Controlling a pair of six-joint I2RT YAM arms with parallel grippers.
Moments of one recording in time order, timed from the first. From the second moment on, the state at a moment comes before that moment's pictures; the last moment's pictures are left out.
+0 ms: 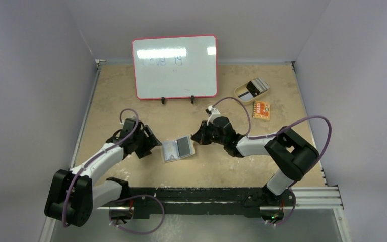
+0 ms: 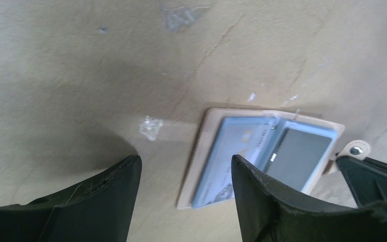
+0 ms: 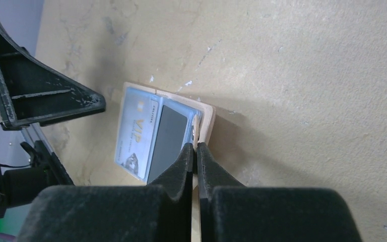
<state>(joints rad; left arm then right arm) -0.27 1.12 0.48 -0.39 0.11 -0.90 0.75 1.63 0.60 0.53 -0.15 0.68</state>
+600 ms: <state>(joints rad) -0.28 1.10 0.26 0.12 0.30 -1.18 0.75 1.66 0.56 0.62 -0.15 0.72</state>
